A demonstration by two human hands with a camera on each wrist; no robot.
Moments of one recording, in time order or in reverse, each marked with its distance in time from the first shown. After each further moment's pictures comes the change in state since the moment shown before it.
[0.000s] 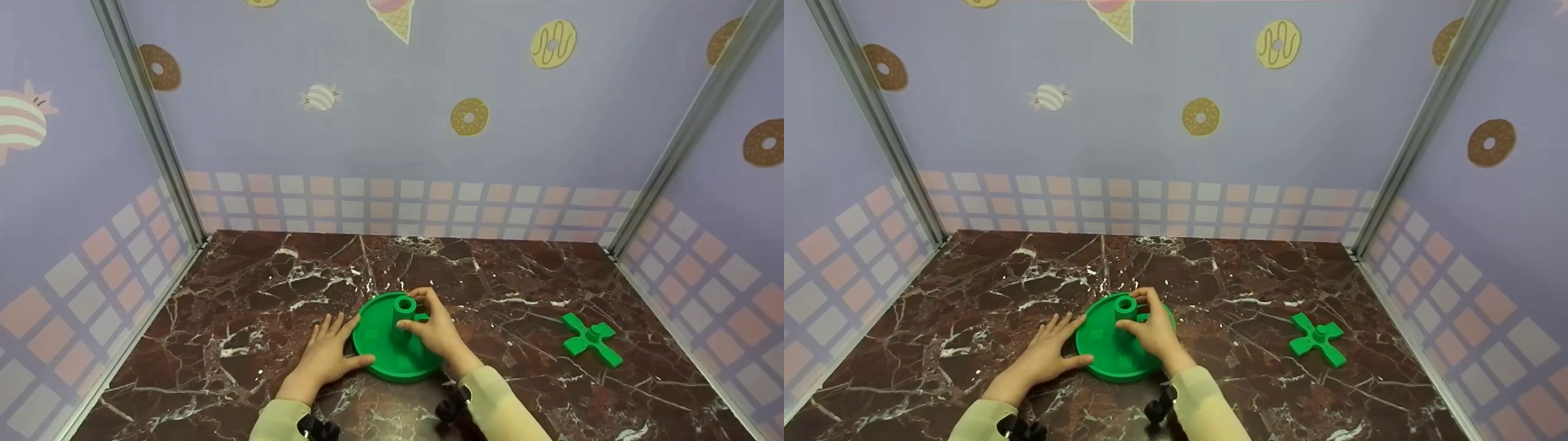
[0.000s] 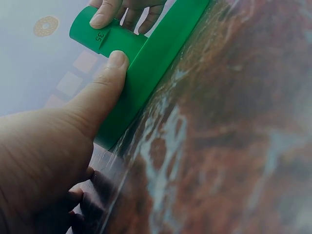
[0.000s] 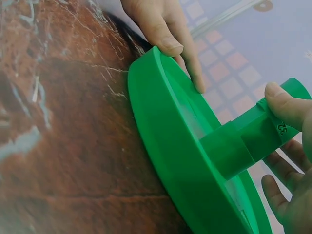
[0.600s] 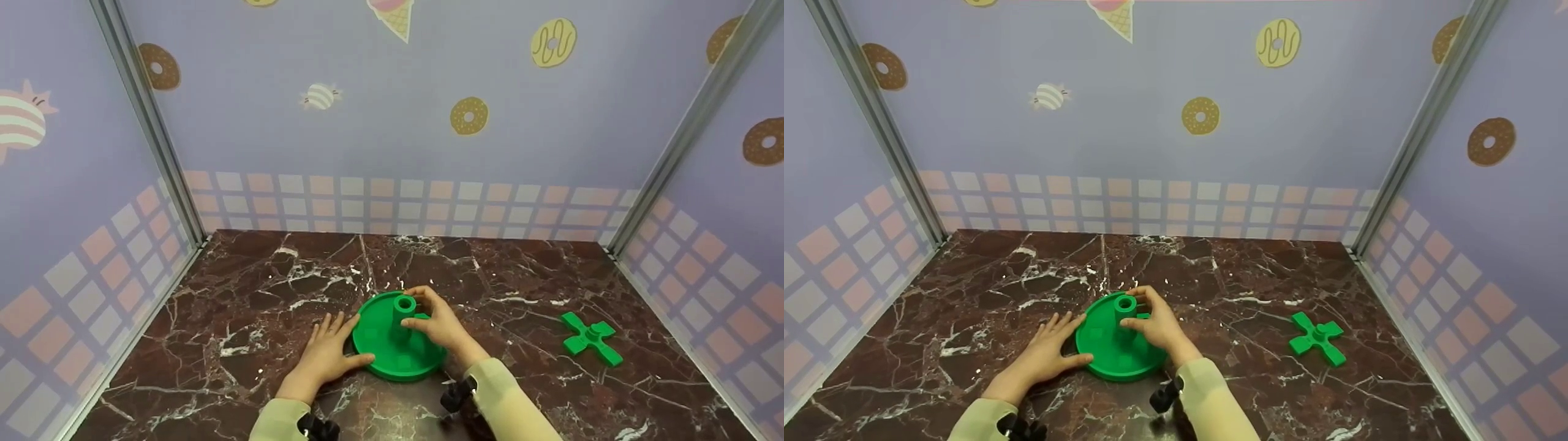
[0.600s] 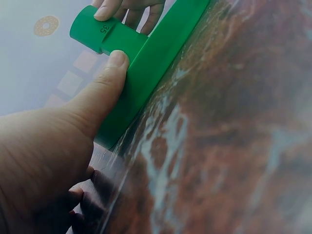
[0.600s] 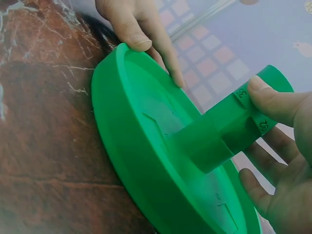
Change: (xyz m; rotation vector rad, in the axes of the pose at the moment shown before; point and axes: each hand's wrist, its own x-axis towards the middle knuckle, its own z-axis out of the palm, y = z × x) left_hand 0.003 -0.001 0.001 0.017 -0.012 -0.012; right_hand 0.008 0.002 -0.016 0.069 -0.141 -0.013
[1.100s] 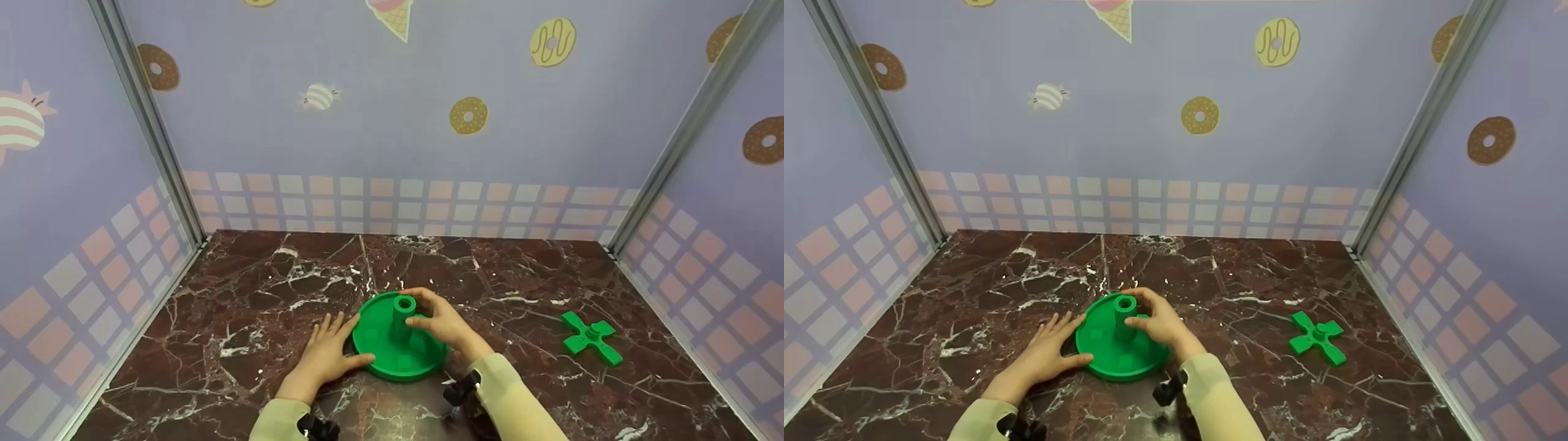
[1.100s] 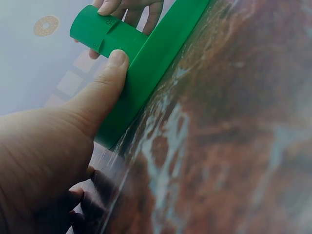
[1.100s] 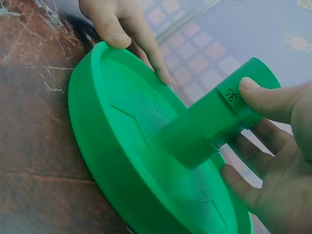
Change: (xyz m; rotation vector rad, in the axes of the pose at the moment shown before) left_hand 0.000 0.000 0.000 -0.001 -0.005 -0.006; right_hand 0.001 -0.003 -0.010 0.065 -0.152 0.043
